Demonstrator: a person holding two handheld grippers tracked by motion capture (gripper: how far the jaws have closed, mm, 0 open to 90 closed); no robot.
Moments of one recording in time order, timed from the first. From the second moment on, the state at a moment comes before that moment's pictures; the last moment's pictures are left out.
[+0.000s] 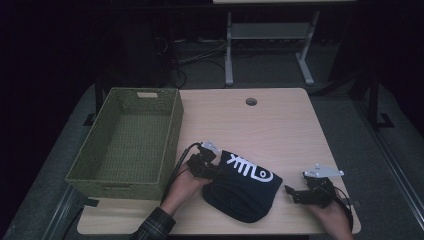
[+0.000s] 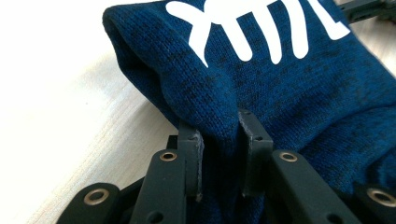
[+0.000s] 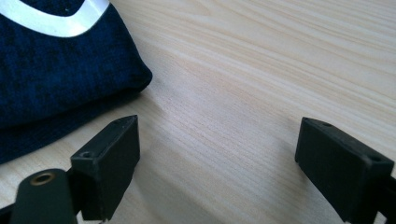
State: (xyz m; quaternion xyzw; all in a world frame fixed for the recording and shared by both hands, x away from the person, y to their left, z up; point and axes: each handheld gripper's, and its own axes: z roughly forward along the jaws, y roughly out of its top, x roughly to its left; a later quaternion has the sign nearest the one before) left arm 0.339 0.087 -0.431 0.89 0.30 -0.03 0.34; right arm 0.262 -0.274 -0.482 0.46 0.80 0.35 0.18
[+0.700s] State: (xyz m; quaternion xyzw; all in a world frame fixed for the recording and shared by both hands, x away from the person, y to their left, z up) left arm 0.334 0.080 -0.378 0.90 0.28 -0.02 0.35; right arm 0.262 -0.274 -0.482 0.46 0.80 0.35 0.18
